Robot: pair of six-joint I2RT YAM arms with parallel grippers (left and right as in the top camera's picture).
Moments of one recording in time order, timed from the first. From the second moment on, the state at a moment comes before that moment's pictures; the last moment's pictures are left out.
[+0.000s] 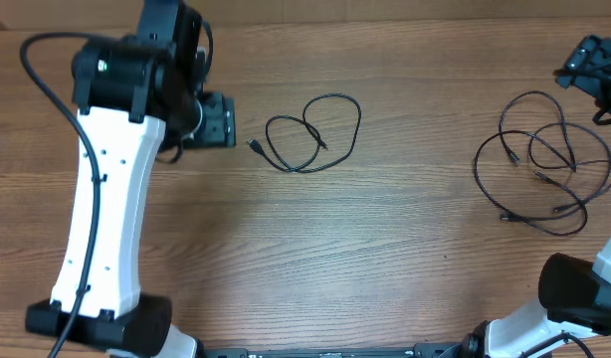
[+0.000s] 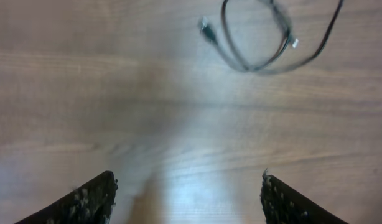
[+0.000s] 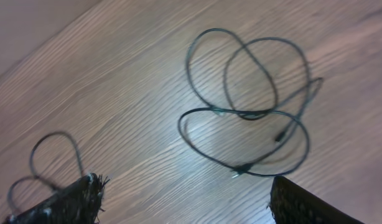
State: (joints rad) left arm -0.20 1.72 2.10 -1.69 0.00 -0.29; right arm -0.29 1.81 2.36 -1.64 0.01 0.29
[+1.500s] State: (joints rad) left arm -0.08 1.46 1.48 -1.49 -0.17 -0.45; right arm 0.45 1.91 1.72 -0.91 -0.10 0.26
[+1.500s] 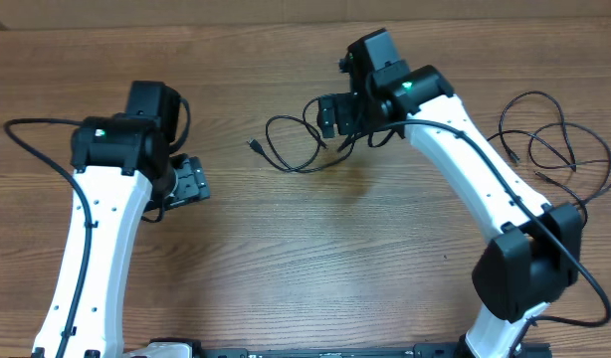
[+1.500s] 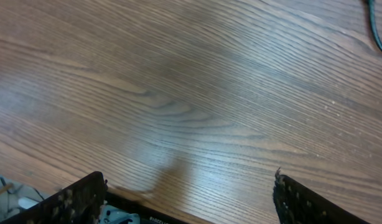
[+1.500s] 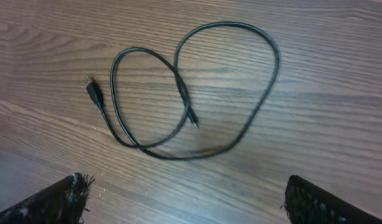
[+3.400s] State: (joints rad) left arm -0.07 1.46 1.48 -1.49 -0.11 -0.45; right arm 0.64 2.20 1.63 -0.74 0.22 1.10
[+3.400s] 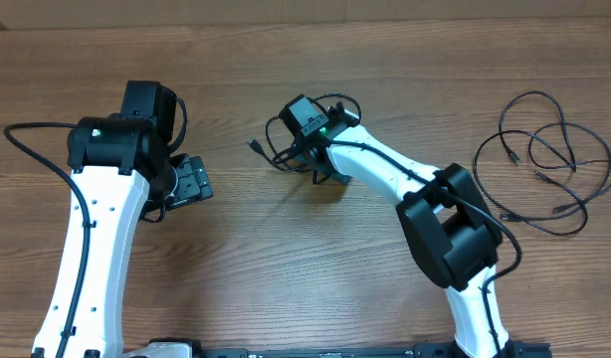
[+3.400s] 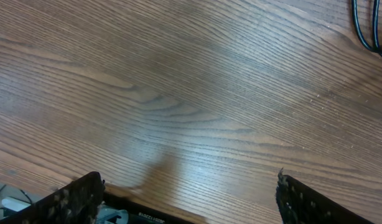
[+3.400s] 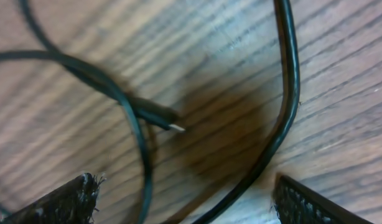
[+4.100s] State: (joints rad) left arm -0.07 1.46 1.48 -1.48 -0.11 -0.45; right arm 0.64 2.21 1.63 -0.83 0.25 1.08
